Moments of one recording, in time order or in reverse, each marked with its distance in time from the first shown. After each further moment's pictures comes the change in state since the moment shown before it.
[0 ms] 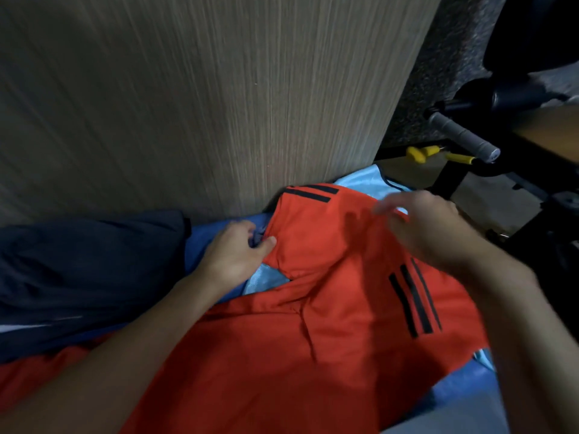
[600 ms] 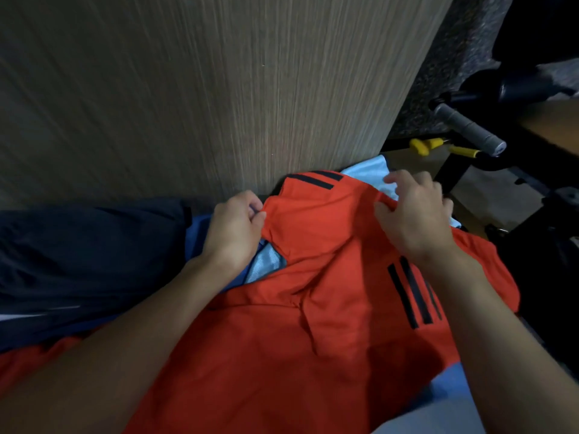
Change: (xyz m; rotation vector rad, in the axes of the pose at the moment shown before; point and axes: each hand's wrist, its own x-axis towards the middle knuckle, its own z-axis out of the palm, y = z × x) left_hand 0.011 0.004 -0.003 -0.069 0.228 0.197; right_hand 0.022 0.001 0.046 0.005 0.273 0.192
